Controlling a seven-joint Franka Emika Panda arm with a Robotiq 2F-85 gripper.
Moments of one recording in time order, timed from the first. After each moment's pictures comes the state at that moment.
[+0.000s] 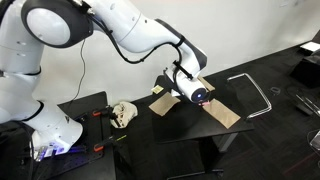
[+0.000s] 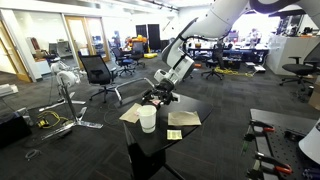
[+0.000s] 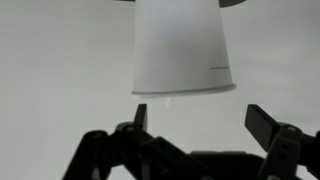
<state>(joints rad) -0.17 0.73 -0.03 -1.77 1.38 1.78 -2.41</state>
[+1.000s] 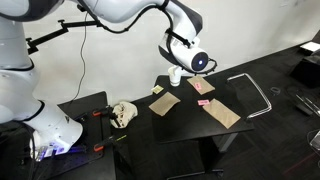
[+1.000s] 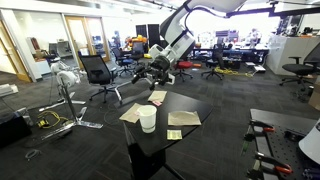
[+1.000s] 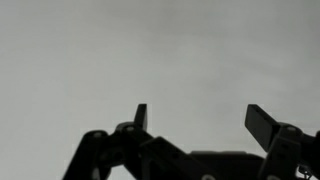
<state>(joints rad) -0.11 0.49 -0.03 -1.83 1.36 1.82 -2.44</state>
